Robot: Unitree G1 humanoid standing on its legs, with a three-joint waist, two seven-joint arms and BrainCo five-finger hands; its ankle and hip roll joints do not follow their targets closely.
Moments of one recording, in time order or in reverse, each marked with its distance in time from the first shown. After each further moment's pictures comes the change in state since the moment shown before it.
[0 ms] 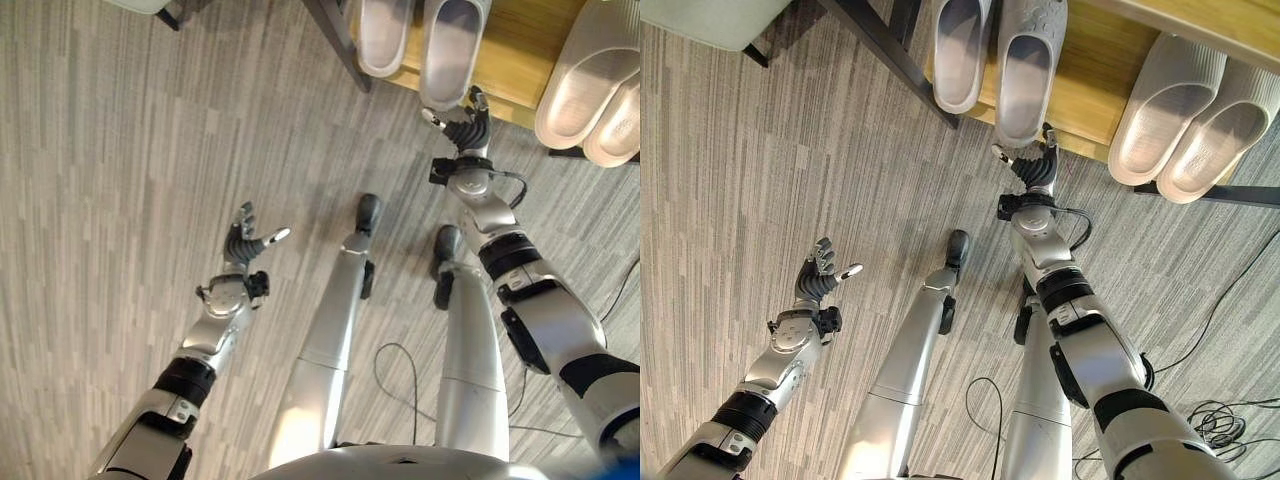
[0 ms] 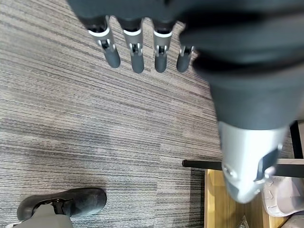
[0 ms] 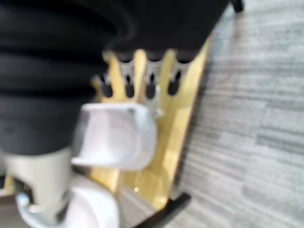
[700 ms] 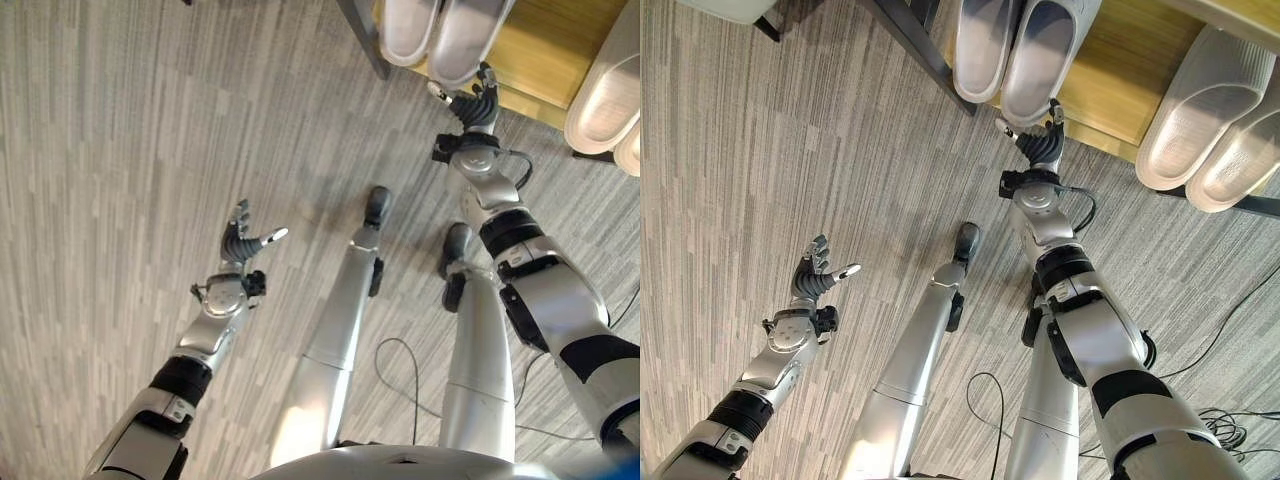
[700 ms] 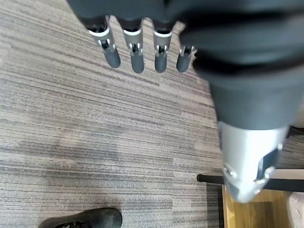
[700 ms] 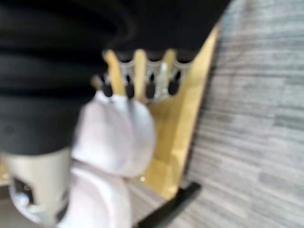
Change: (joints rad) left arm -0.001 0.023 -0.017 0.007 0.061 -0.013 0.040; right arm -0.158 -0.019 -0.015 0.131 0.048 -0.027 -0.012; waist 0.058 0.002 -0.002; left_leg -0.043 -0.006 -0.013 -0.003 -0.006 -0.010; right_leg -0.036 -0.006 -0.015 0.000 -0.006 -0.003
